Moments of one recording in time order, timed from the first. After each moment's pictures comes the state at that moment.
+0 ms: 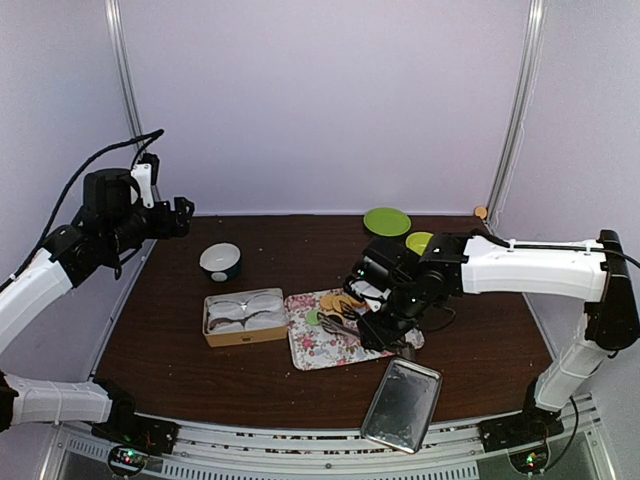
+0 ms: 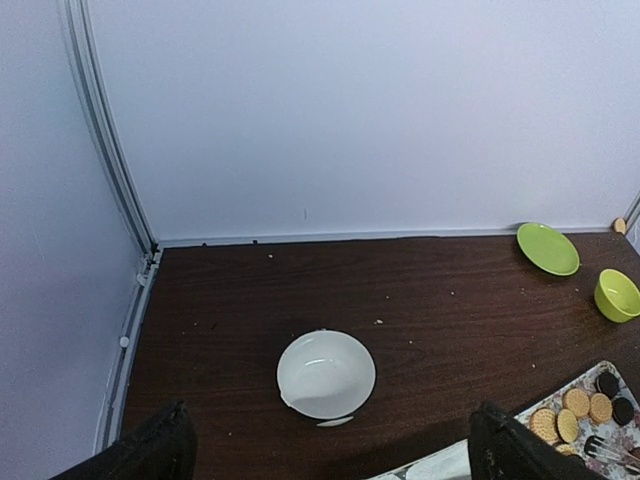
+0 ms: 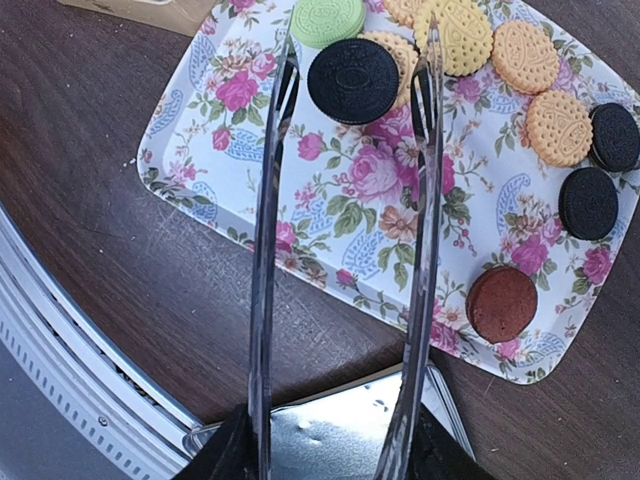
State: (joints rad) left arm -0.44 1.01 1.02 -0.35 -0.29 -0.16; right arm 1.04 1.62 1.30 -0.90 0.04 0.37
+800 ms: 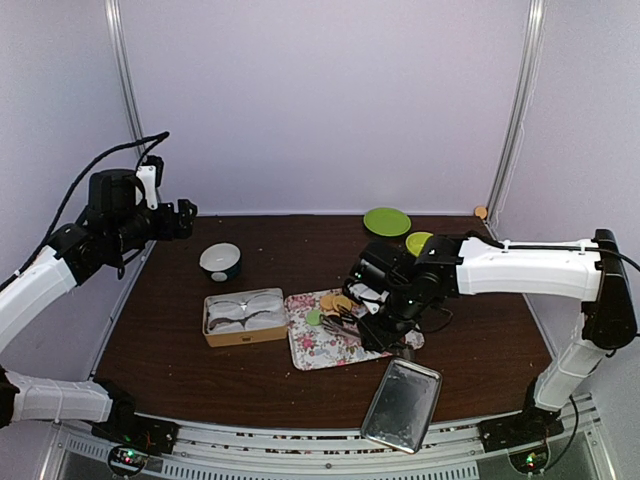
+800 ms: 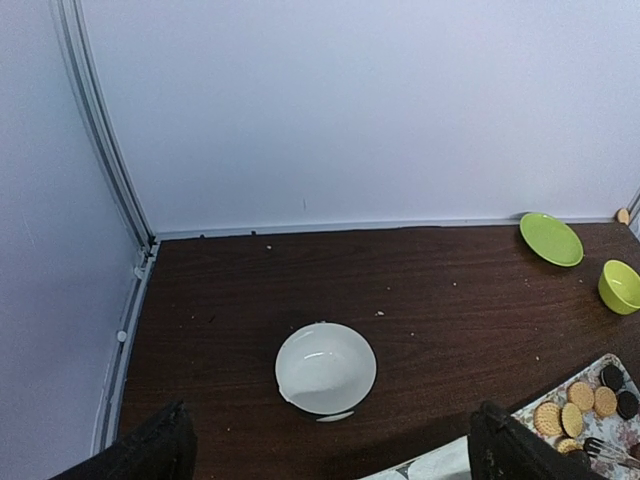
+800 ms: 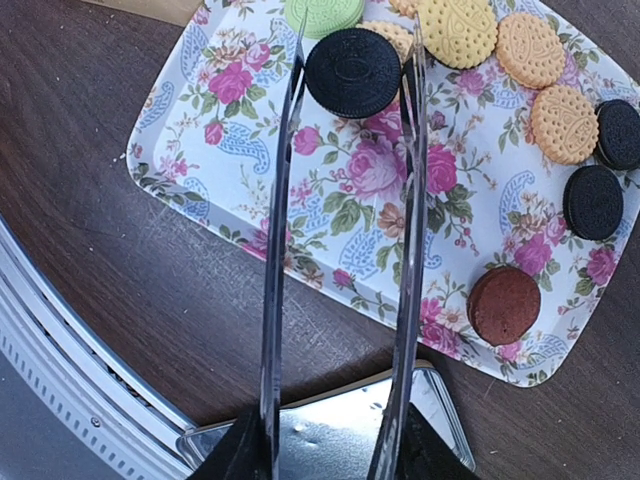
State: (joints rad) left arm -0.44 1.04 1.02 -0.35 -0.29 -0.16; right arm 1.03 1.64 1.30 -0.90 0.04 0.37
